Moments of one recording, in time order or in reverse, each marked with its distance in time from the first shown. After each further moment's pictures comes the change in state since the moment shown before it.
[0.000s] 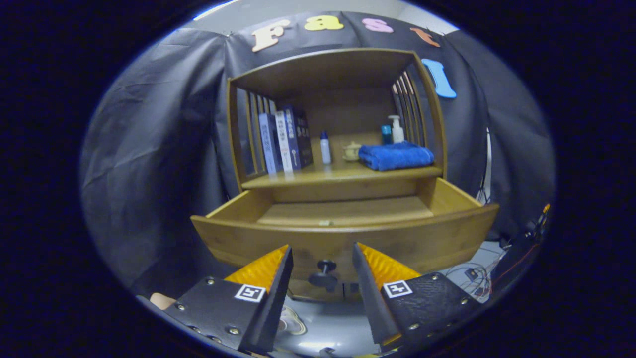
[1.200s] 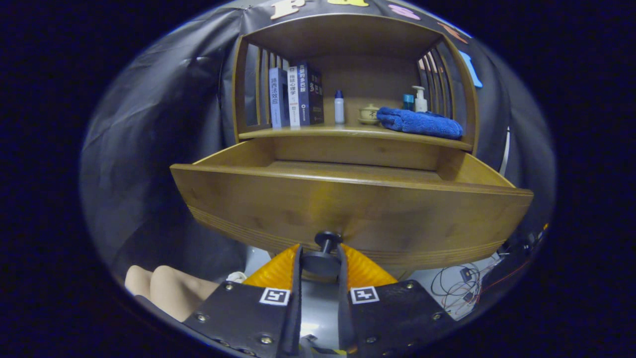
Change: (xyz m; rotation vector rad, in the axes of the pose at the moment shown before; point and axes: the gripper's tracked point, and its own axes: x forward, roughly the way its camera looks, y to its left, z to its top) arm 0.046 -0.010 -0.097 -0.114 0.253 0.018
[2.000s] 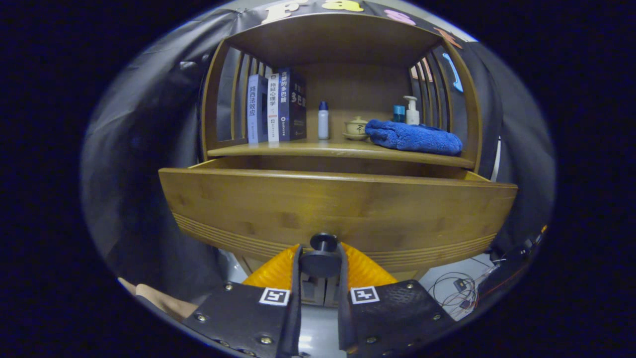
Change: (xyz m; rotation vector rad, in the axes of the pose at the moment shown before) arm 0.049 -0.019 0.034 0.014 -0.089 -0.085
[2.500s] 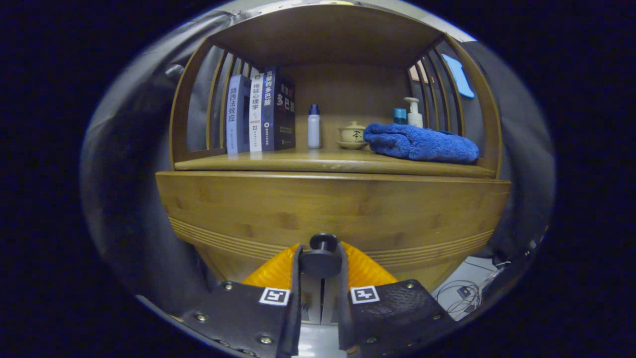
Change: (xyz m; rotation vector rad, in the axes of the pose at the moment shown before) arm 0.076 -0.007 0.026 0.020 -0.077 -0.056
